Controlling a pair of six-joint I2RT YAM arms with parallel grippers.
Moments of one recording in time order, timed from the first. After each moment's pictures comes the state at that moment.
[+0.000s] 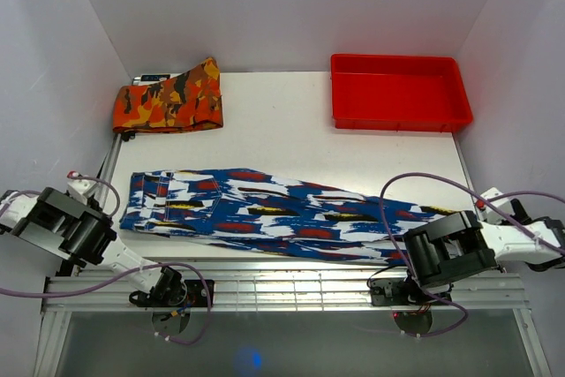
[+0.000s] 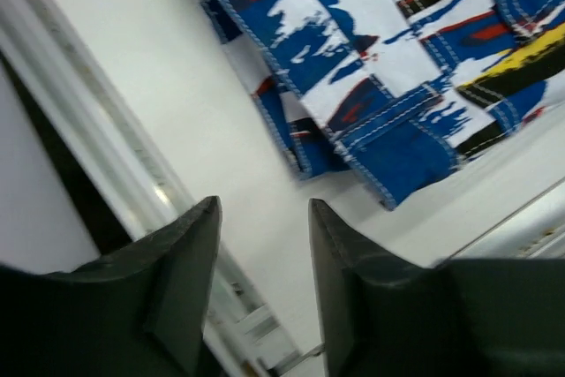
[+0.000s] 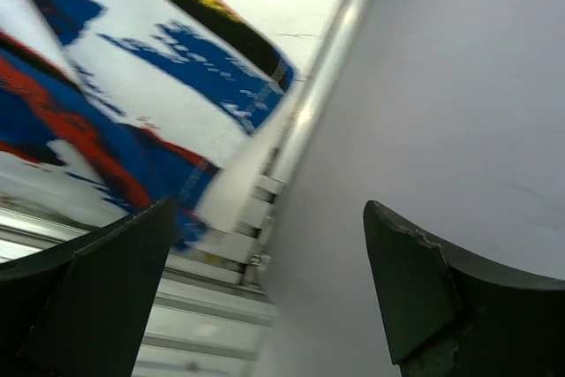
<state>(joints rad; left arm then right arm) 1.19 1.76 1.21 -1.31 0.84 1.97 -1.38 1.16 0.78 -1.03 -0.78 -1.98</state>
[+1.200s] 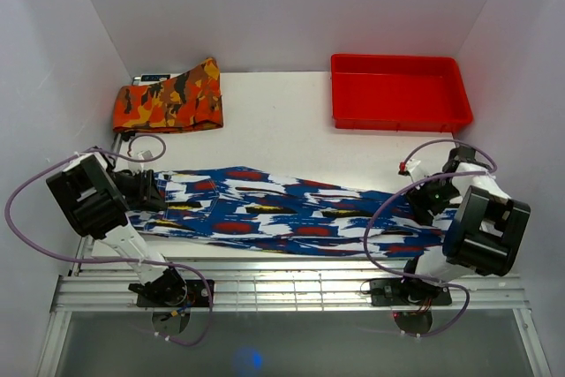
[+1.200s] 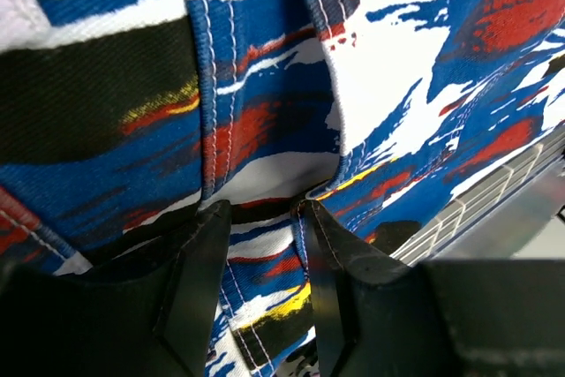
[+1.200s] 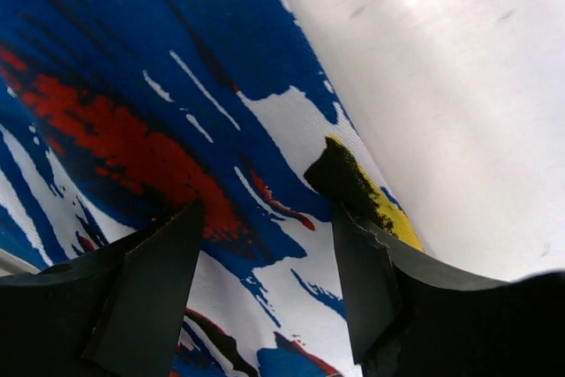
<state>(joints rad) 0.61 1.86 1.13 -1.03 0.57 0.69 -0.38 1.44 0.76 -0.80 -0.32 -1.23</state>
